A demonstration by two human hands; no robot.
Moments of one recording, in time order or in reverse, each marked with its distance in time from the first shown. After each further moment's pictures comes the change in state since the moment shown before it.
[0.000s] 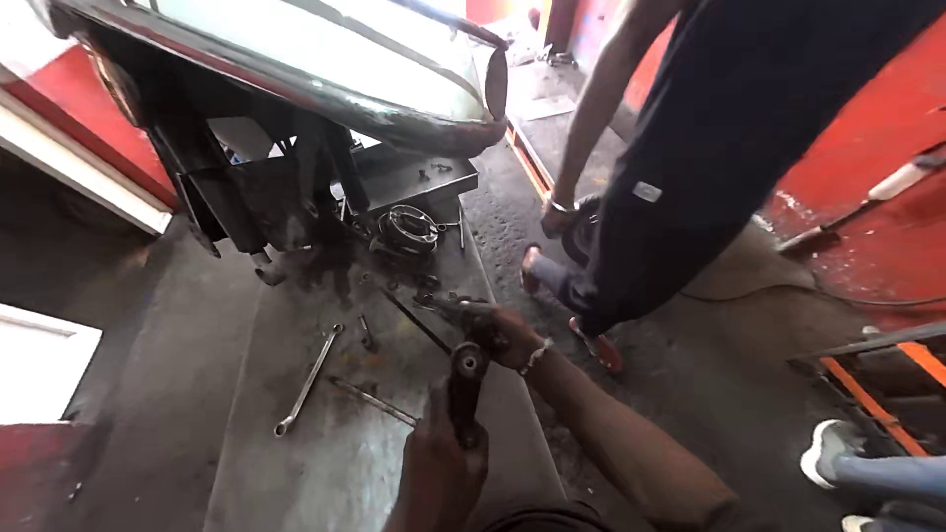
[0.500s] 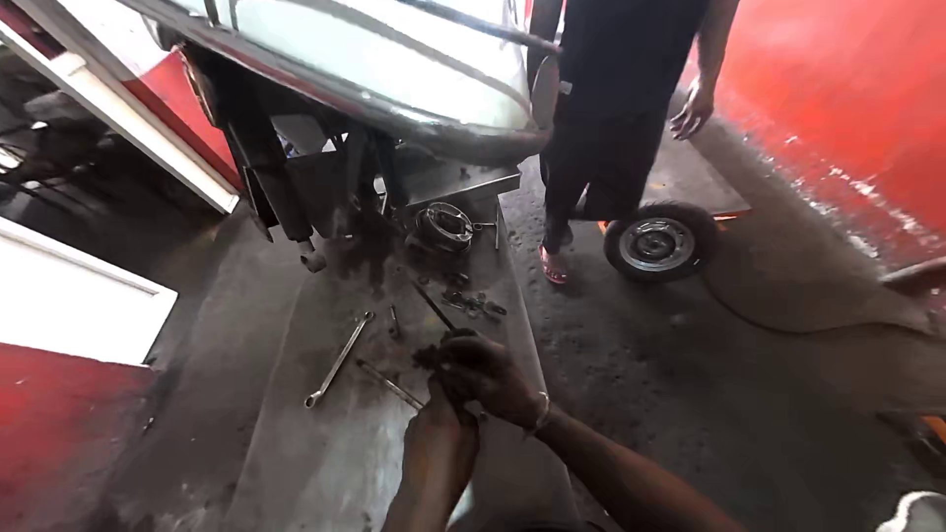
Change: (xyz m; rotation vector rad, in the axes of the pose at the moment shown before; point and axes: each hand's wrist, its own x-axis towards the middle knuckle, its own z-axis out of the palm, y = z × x) left_hand 0.030 0.010 -0.013 0.197 -0.355 -0.539; right_hand -0.025 0.046 0.027 -0.689 -0.294 -0.725
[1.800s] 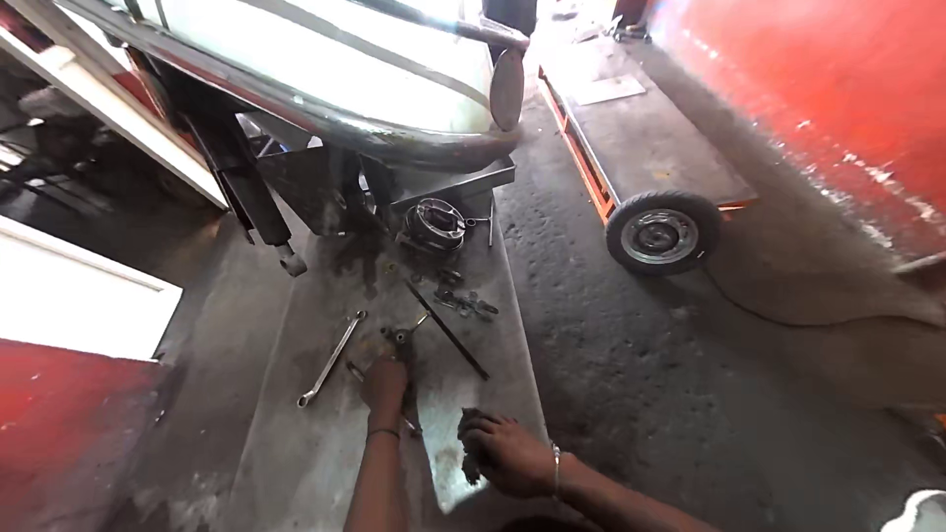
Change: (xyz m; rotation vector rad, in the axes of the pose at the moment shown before) left_hand 0.149 -0.073 0.036 0.010 0.058 -0.463; right_hand -0.081 0.056 -0.026 -0.582 -0.783 0.389
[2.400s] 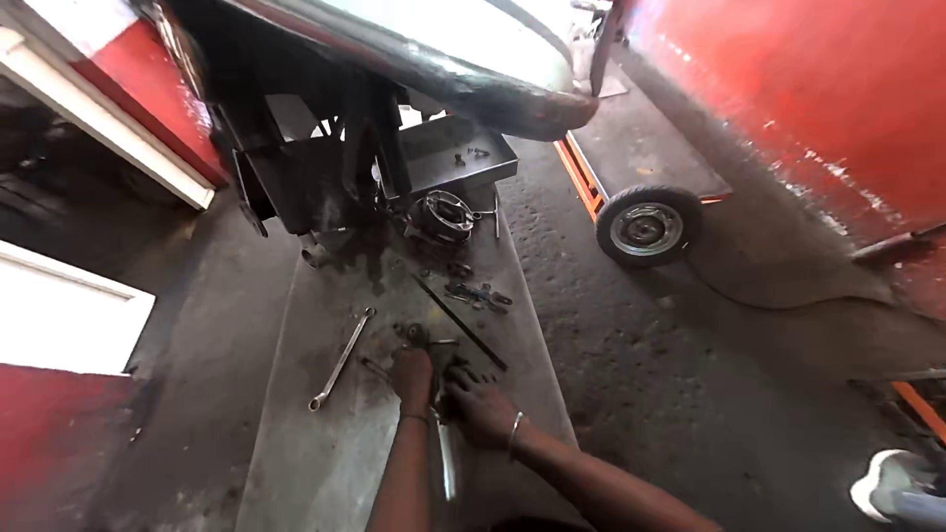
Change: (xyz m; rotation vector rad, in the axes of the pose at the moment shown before) left_hand 0.006 0.002 0.011 -0.182 -0.015 0.055; right_hand 0.087 -0.032 0.005 -0.104 0.277 0.177
